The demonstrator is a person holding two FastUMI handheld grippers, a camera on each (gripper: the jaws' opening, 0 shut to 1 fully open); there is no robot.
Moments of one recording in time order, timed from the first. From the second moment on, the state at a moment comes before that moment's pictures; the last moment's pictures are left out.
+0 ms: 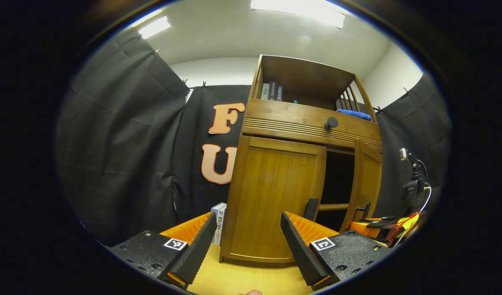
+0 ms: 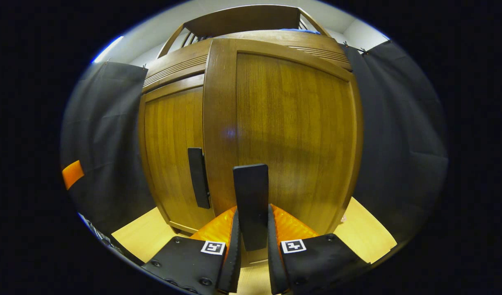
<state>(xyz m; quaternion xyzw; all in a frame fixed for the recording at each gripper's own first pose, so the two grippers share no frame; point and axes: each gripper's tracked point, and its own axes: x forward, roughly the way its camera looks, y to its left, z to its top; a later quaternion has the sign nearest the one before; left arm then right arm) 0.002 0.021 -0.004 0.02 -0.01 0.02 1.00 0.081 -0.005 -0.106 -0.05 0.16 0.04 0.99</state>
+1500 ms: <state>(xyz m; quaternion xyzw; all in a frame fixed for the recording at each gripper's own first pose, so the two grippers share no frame) 0.030 -0.005 -0.050 -0.02 0.04 -0.04 1.00 -0.012 -0.088 -0.076 -0.06 0.15 -0.08 0.98</state>
